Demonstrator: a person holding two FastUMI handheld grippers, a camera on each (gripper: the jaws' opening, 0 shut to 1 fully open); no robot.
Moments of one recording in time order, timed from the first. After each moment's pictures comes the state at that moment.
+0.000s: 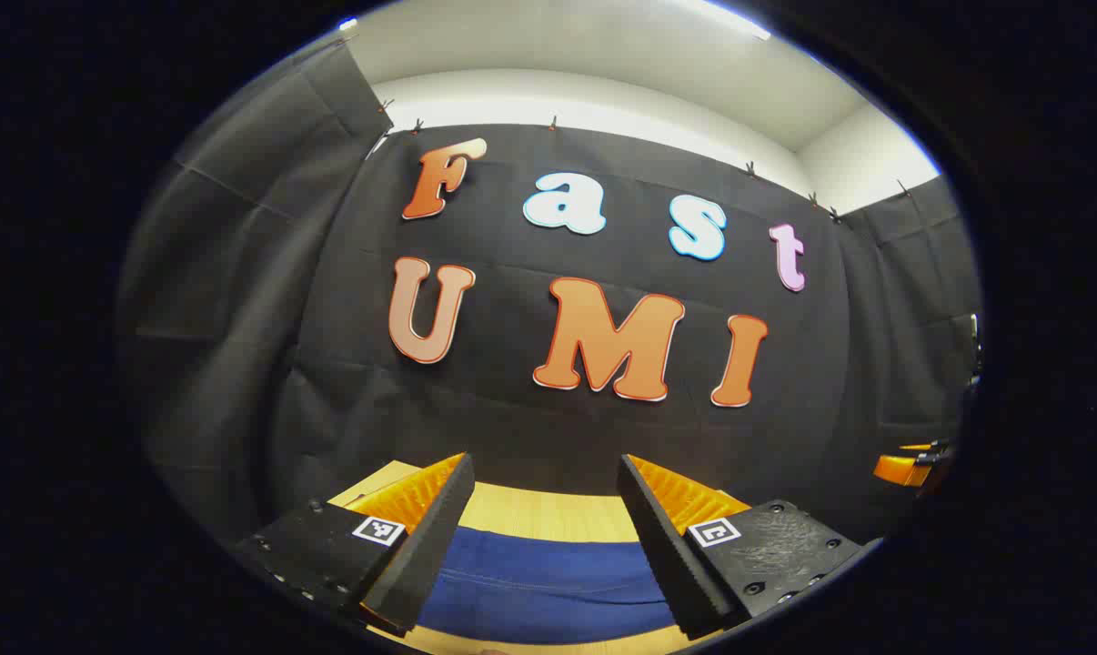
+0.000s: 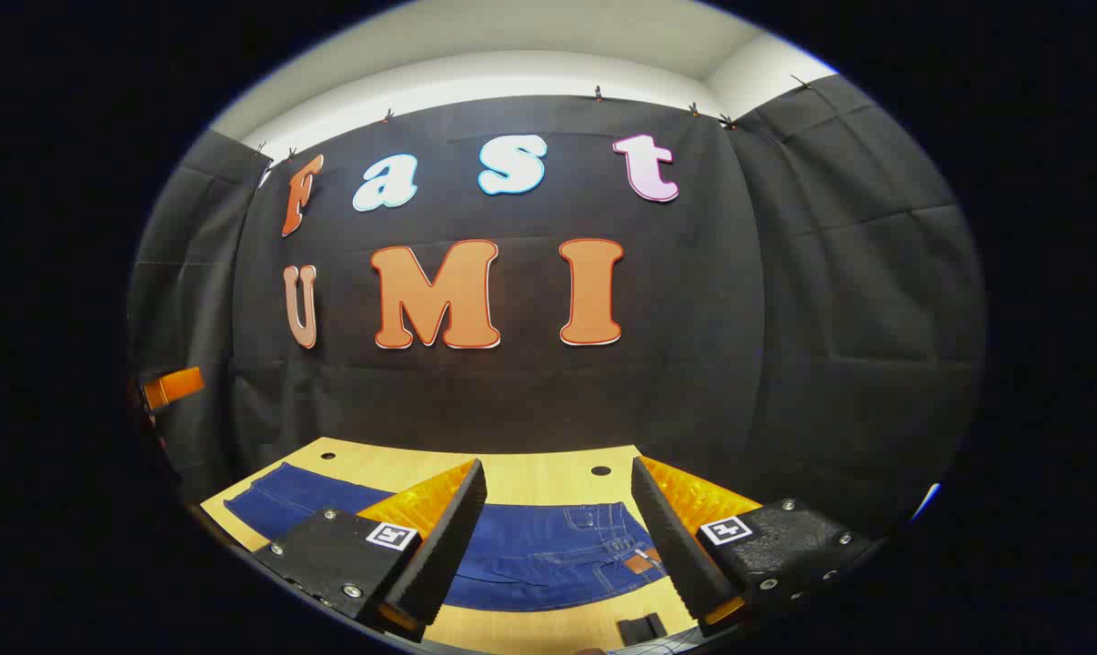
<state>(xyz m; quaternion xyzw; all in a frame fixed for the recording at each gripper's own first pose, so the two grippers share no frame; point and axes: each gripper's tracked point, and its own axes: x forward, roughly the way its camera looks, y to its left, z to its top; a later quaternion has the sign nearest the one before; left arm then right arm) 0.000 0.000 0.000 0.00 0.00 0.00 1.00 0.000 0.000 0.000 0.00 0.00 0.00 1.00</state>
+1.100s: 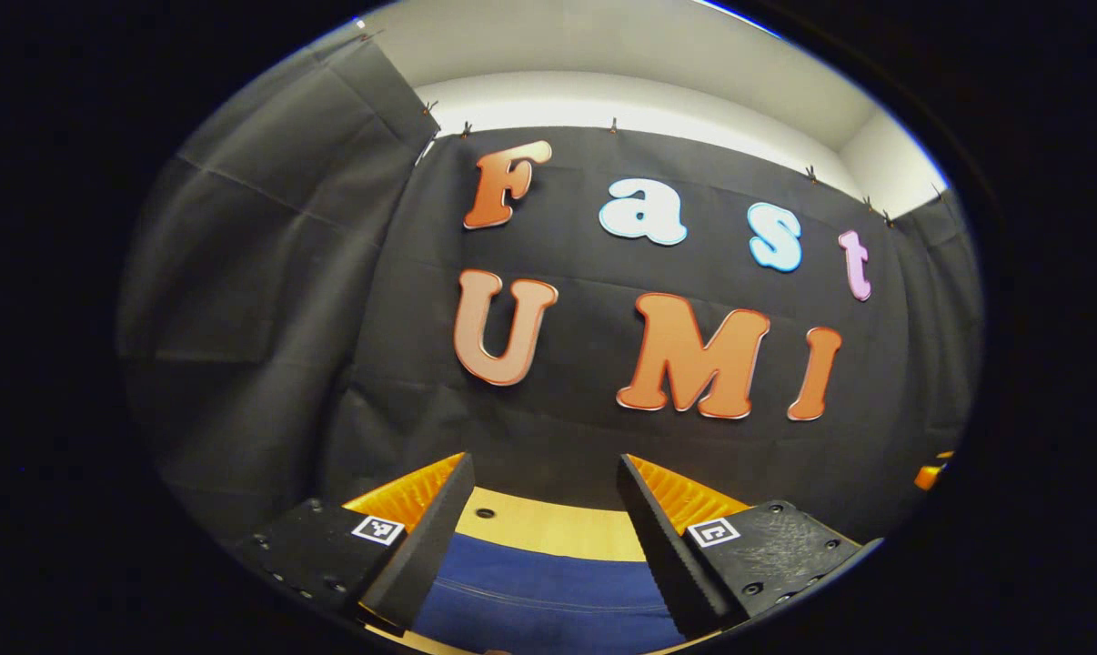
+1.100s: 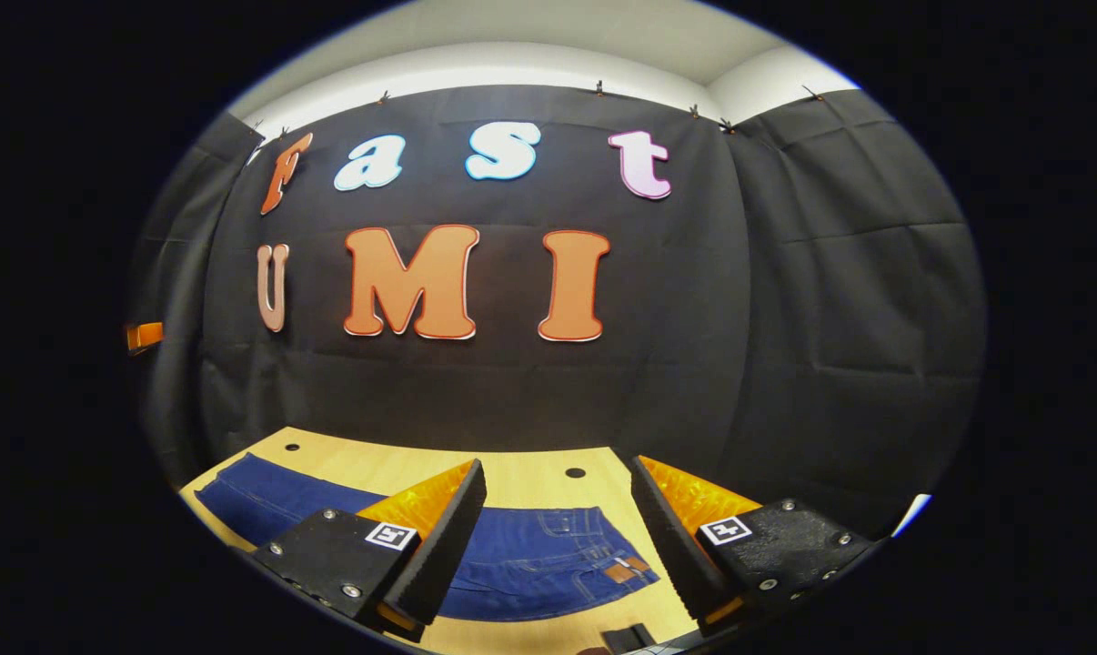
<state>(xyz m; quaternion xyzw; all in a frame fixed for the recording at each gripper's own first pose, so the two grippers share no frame) 0.038 0.153 0.041 0.05 -0.02 0.09 1.00 0.035 0.016 -0.012 -0.02 0.01 -0.04 1.00</state>
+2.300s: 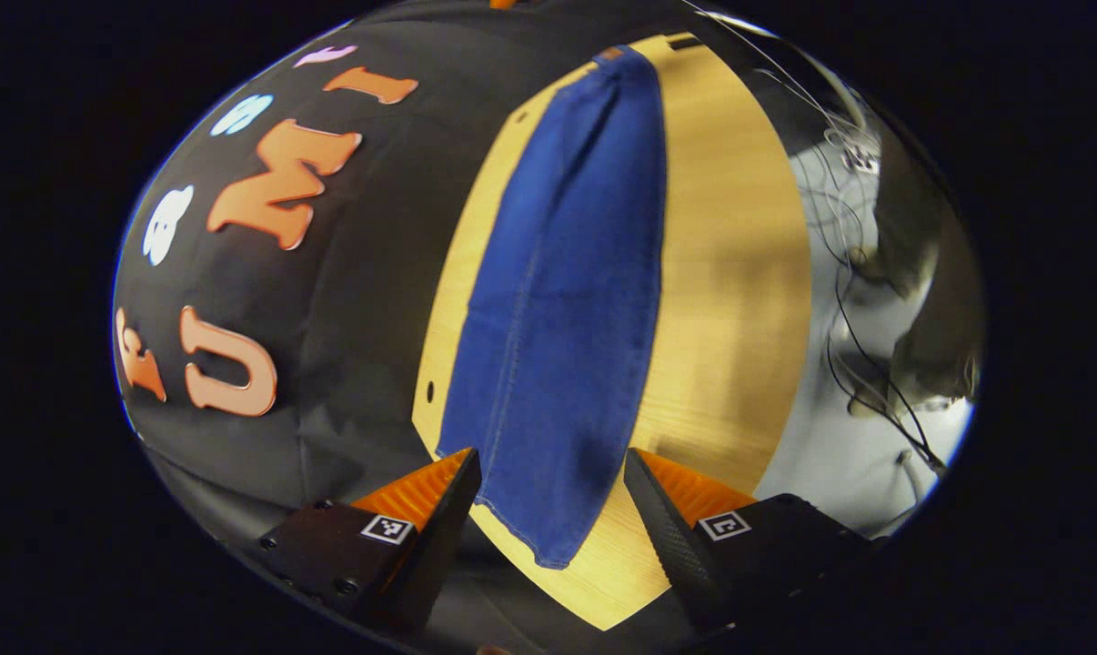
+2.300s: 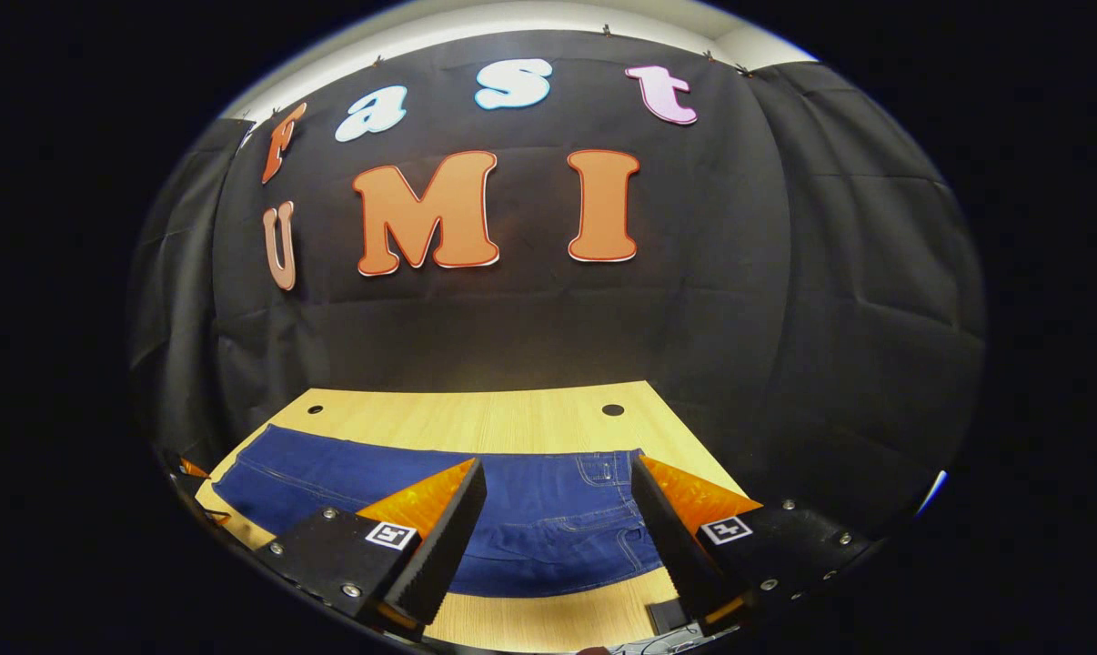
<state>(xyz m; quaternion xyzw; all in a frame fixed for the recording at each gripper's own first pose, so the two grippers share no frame) -0.054 0.229 -0.329 0.65 0.31 -0.23 0.66 0.055 0.031 -0.084 0.01 0.13 -0.01 0.99</state>
